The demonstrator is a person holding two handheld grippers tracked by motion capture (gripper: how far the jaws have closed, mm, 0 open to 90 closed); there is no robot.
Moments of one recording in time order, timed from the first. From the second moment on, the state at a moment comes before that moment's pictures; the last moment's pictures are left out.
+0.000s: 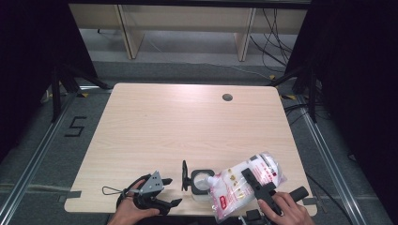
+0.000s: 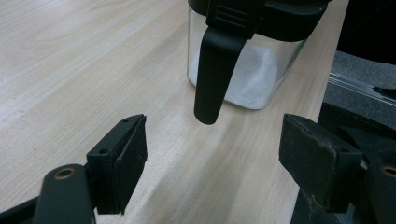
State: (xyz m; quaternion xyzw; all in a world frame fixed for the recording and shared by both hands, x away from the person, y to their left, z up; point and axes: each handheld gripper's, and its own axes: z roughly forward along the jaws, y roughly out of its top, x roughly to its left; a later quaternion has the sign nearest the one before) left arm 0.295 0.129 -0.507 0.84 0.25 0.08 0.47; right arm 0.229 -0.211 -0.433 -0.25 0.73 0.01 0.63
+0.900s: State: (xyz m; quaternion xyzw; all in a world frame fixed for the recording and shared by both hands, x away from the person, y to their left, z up) left arm 0.295 0.130 -0.506 0.85 0.25 0.08 0.46; right arm 0.229 -0.211 -0.431 -0.26 0.73 0.01 0.63
